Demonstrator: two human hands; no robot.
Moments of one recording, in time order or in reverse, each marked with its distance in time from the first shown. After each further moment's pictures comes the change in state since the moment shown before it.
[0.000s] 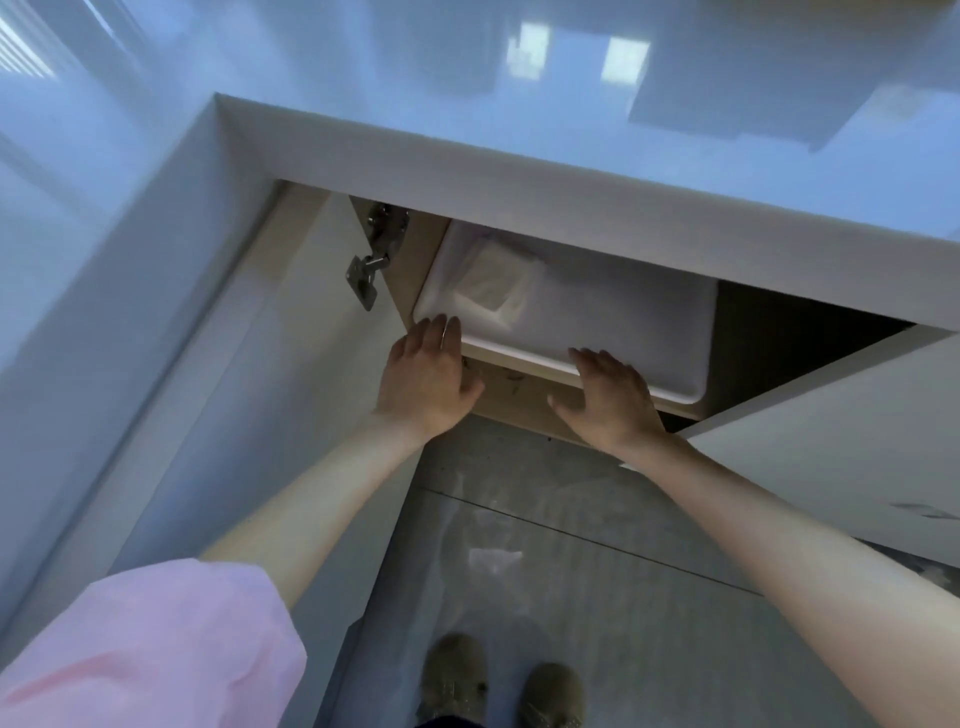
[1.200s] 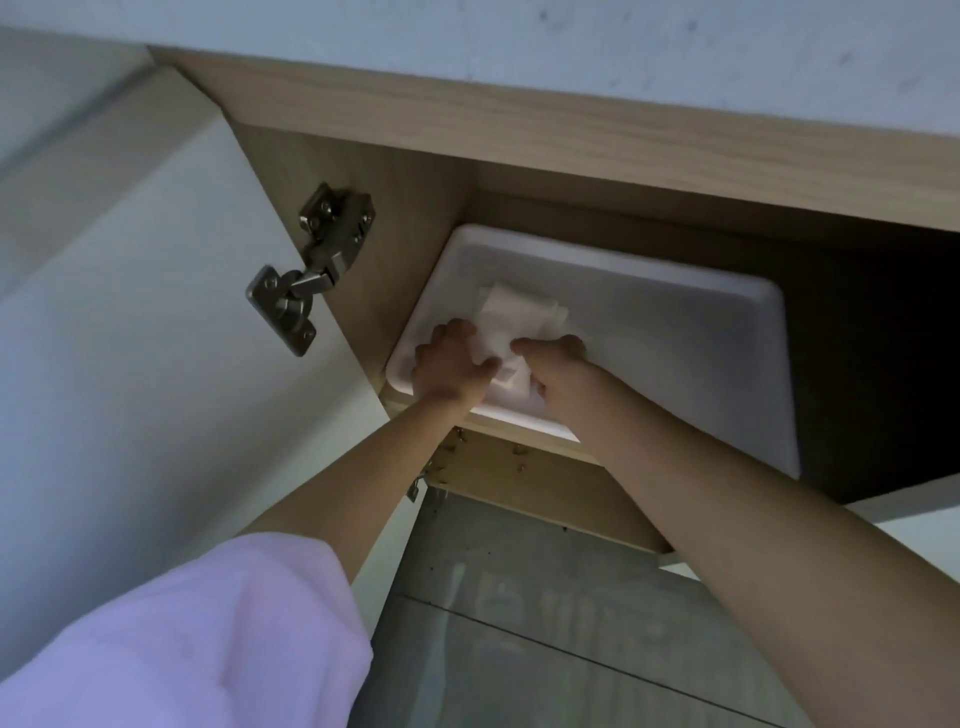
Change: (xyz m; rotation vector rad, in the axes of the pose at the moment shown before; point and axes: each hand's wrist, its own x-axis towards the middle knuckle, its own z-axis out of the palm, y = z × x) left_hand 0.146 -0.005 0.076 -0.458 0.099 -0.266; right_hand 0.165 -0.036 0.032 1.051 0.055 0.504
